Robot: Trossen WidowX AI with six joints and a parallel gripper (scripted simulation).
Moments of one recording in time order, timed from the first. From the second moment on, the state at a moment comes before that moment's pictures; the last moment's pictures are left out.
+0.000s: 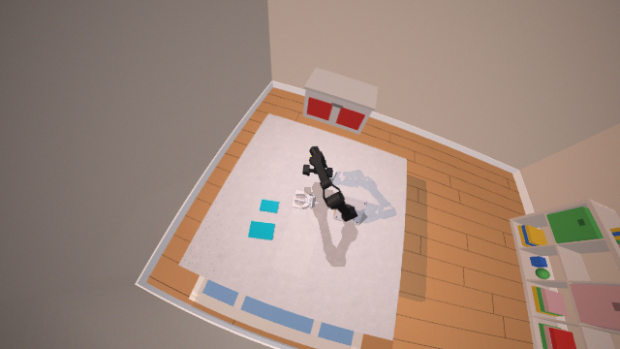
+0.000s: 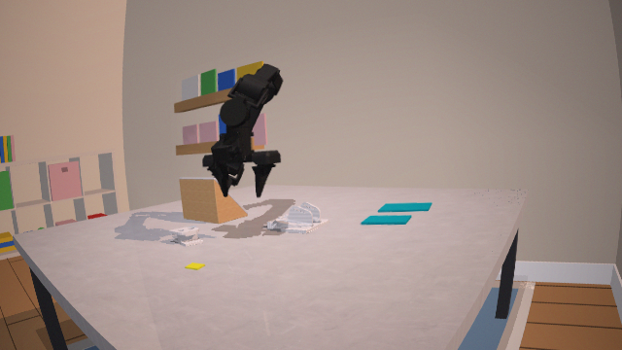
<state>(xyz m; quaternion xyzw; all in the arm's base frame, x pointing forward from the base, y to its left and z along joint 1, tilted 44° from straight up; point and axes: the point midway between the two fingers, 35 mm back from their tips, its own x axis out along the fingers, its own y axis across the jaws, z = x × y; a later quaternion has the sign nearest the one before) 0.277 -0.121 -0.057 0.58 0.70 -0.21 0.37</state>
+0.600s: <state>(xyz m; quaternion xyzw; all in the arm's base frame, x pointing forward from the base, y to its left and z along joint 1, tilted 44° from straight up) 0.258 -0.147 -0.073 0.64 0.63 -0.37 0.23</state>
